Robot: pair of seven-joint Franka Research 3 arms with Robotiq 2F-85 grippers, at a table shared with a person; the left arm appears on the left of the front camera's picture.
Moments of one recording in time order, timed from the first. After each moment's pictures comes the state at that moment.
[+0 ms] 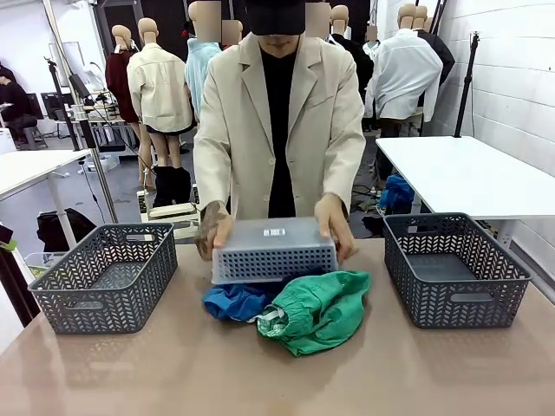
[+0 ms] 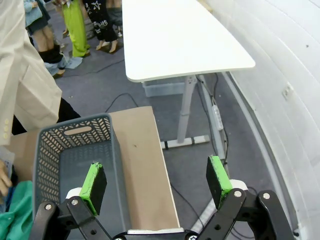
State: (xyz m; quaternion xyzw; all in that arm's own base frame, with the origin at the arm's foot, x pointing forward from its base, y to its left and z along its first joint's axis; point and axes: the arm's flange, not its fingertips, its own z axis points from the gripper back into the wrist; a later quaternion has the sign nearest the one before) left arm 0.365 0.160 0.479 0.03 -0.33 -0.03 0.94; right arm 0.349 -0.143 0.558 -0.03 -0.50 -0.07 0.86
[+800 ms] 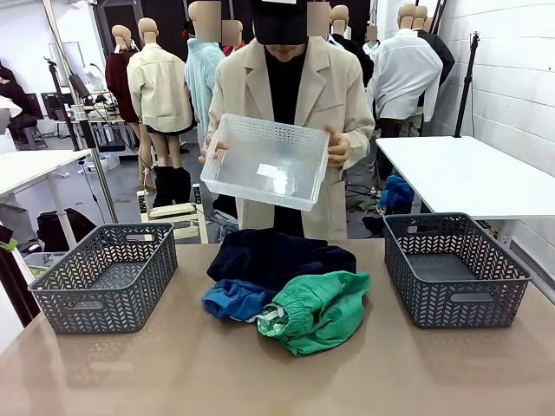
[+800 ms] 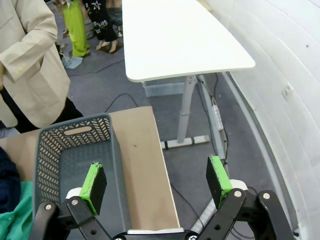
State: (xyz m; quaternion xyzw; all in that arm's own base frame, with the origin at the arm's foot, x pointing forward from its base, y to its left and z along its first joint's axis) left arm 0.365 0.160 0.479 0.03 -0.33 -0.03 0.94; right arm 0.349 -0.143 0.558 -0.03 -0.50 -0.07 0.86
